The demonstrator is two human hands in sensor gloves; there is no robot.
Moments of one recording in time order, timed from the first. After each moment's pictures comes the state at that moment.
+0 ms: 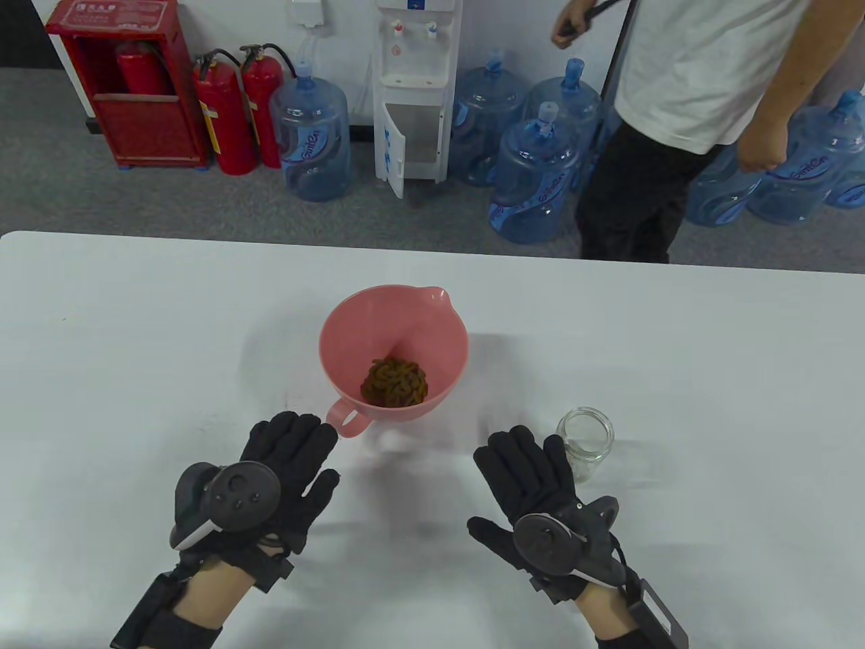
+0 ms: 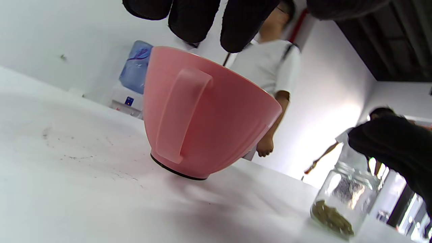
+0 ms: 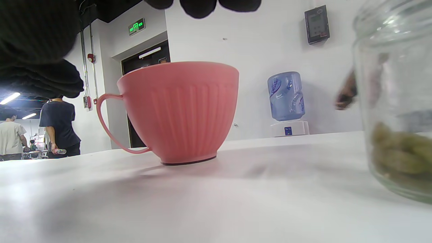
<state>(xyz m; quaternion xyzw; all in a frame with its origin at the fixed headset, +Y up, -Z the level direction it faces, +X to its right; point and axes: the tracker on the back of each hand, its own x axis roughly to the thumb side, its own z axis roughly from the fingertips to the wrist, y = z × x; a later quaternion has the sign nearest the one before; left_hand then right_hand) -0.210 -0.674 -0.240 0.07 -0.21 0.21 0.95 0.138 -0.697 -0.239 0.24 -0.14 0.95 0.12</state>
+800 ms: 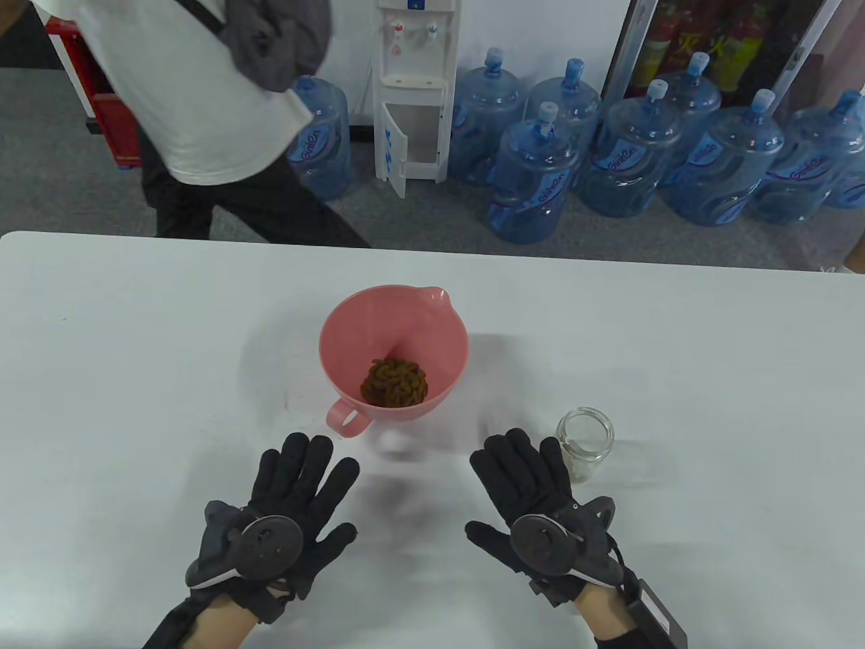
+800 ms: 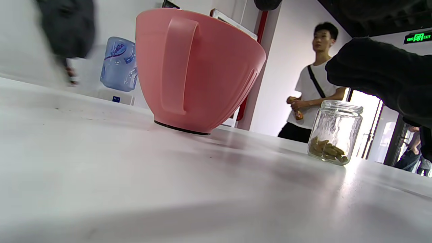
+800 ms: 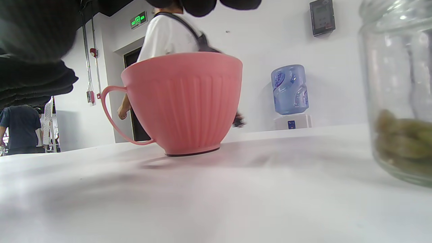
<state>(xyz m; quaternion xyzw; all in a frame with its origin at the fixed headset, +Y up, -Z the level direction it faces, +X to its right) -0.199 -0.715 -0.217 0.06 -0.24 0.14 0.96 0.135 -0.700 -0.237 0.25 -0.13 0.95 0.11</state>
